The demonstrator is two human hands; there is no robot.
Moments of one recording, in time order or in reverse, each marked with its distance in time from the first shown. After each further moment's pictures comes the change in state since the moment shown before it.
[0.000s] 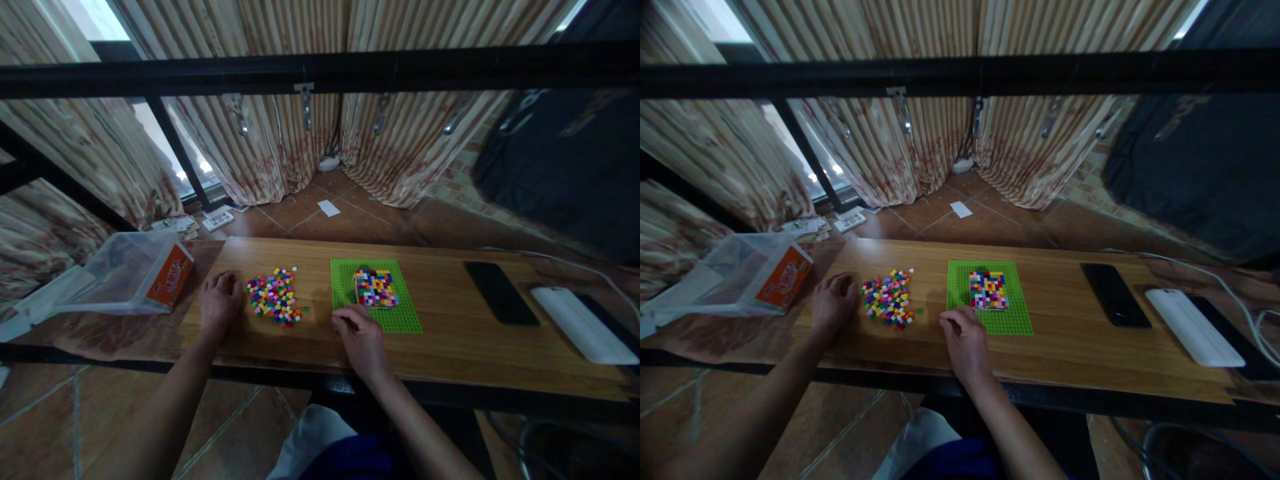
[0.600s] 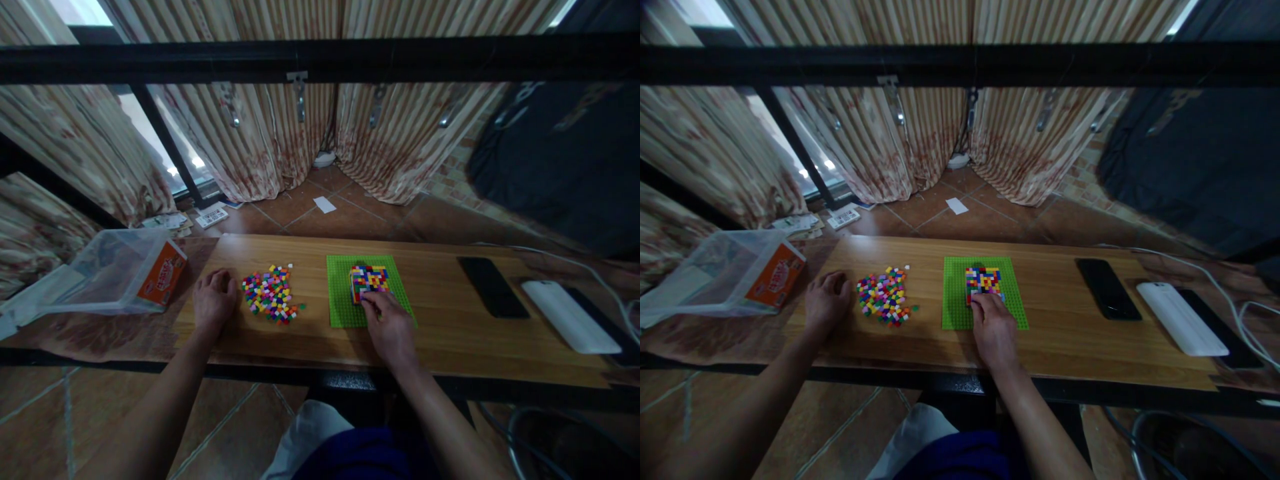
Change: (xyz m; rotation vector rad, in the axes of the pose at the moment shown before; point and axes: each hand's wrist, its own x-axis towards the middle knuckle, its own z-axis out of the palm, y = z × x) left_hand 0.002 0.001 0.000 -0.002 -0.008 0.002; right_hand 0.019 0.017 -0.048 -0.421 0.123 -0.105
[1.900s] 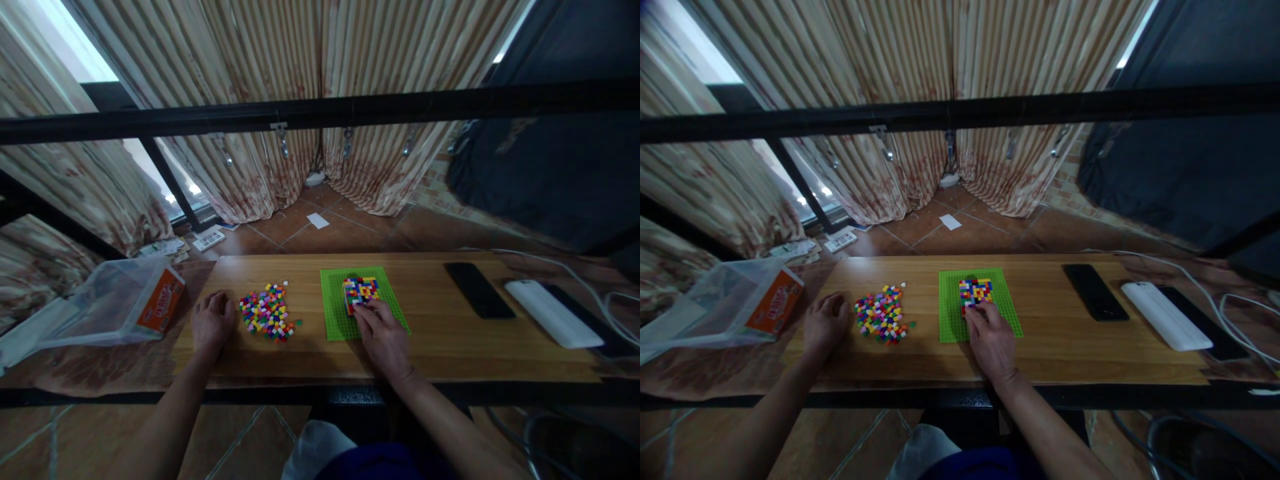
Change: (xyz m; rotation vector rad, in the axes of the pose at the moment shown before) left_hand 0.001 -0.005 0.001 0.019 0.003 0.017; right_hand -0.010 0.018 0.005 -0.160 0.098 -0.150
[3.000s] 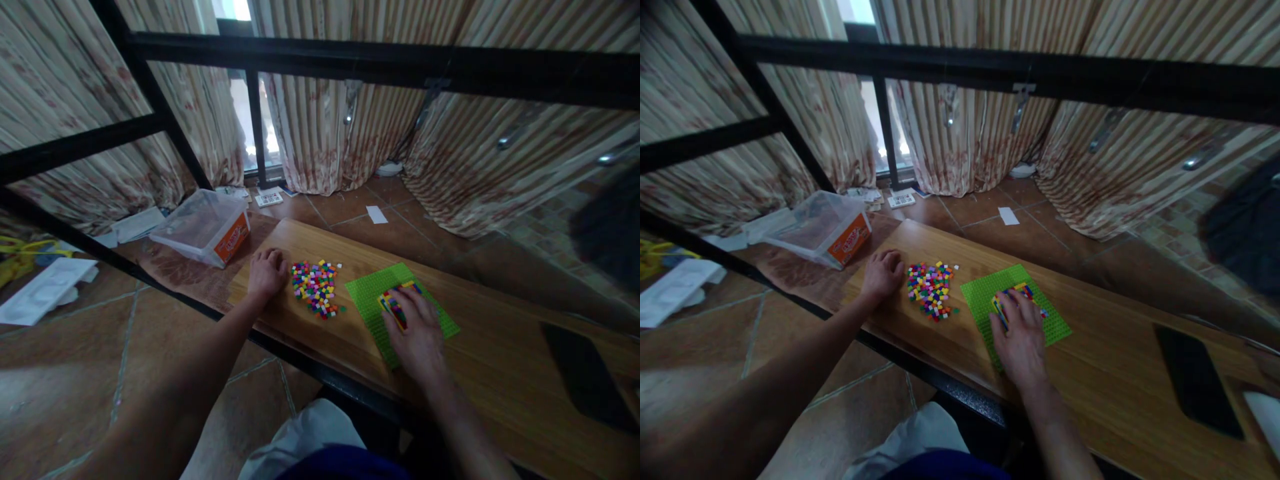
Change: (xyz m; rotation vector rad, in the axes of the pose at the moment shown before) left_hand -0.008 0.011 0.001 -0.057 -0.014 -0.082; right_hand 0.039 -0.017 0.019 0.076 -0.242 -0.220
